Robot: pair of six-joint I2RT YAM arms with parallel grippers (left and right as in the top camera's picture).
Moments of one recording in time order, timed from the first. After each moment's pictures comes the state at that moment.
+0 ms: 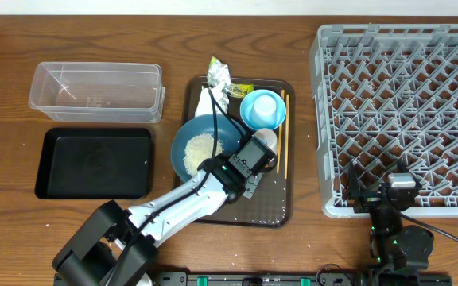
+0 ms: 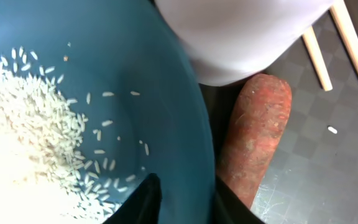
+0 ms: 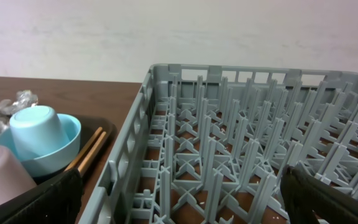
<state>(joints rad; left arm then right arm) -0.81 1.63 0.89 -0.44 -0.18 -0.30 -0.06 0.01 0.01 -0.06 -0.10 -0.01</state>
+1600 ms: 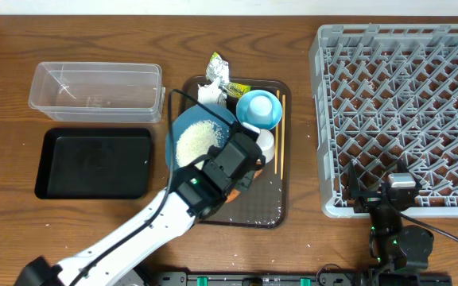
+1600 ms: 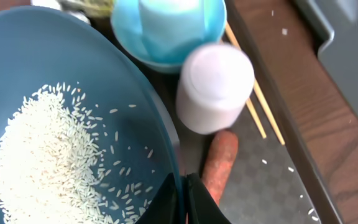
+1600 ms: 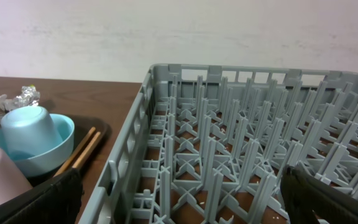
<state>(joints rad) -0.80 1.31 0.89 -0.49 -0.24 -0.29 -0.06 0.01 0.01 -0.06 -0.10 -0.01</state>
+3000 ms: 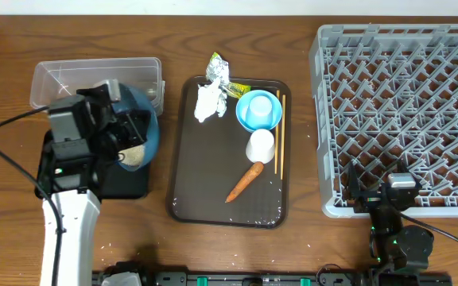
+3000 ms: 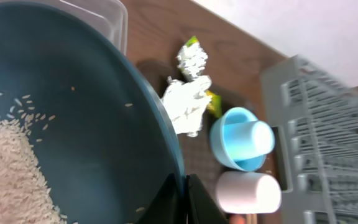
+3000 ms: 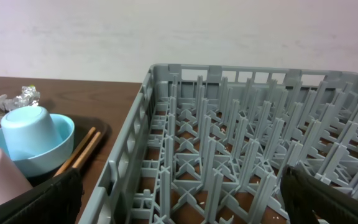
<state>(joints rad) 0.20 1.15 0.89 -0.47 0.59 -0.34 -0.06 0.01 0.01 -0.06 -0.10 -0.01</state>
